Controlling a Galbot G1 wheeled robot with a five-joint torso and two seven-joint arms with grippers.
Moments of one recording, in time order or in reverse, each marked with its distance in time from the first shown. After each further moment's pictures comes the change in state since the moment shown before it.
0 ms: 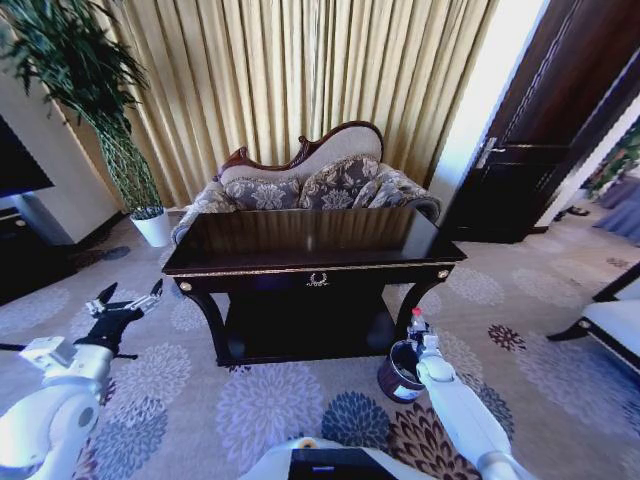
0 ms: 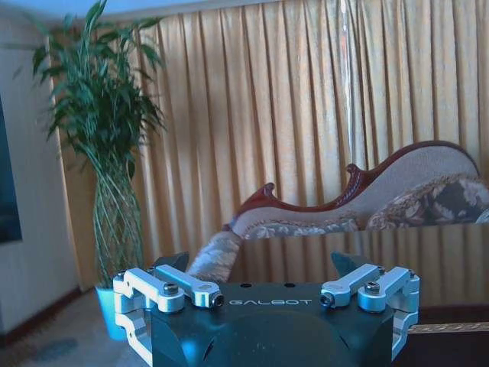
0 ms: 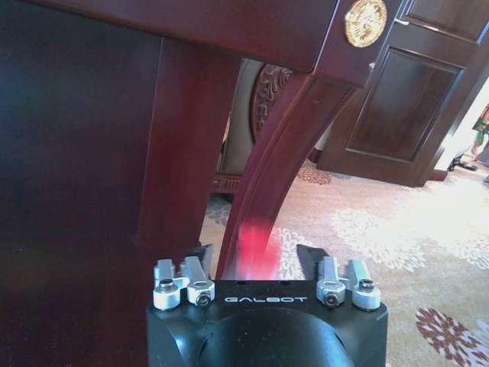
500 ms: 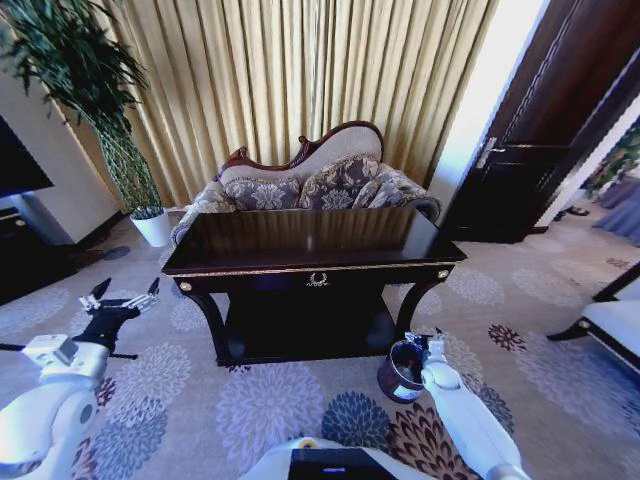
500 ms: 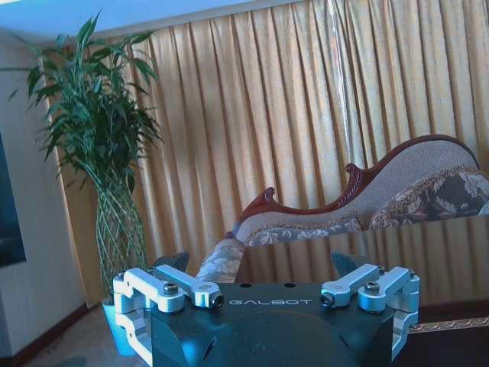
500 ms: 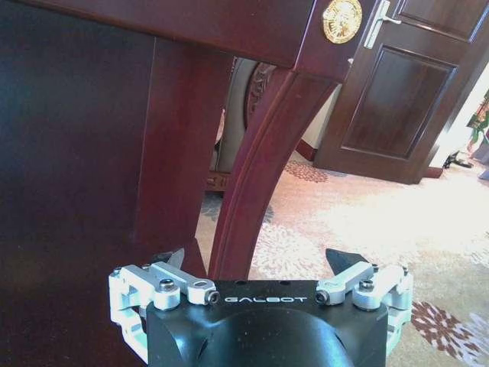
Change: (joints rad) left arm 0.002 0.008 0.000 0.001 0.046 -0.021 0.015; right arm -0.066 -0.021 0.019 0.057 0.025 0.003 0.000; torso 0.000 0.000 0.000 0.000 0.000
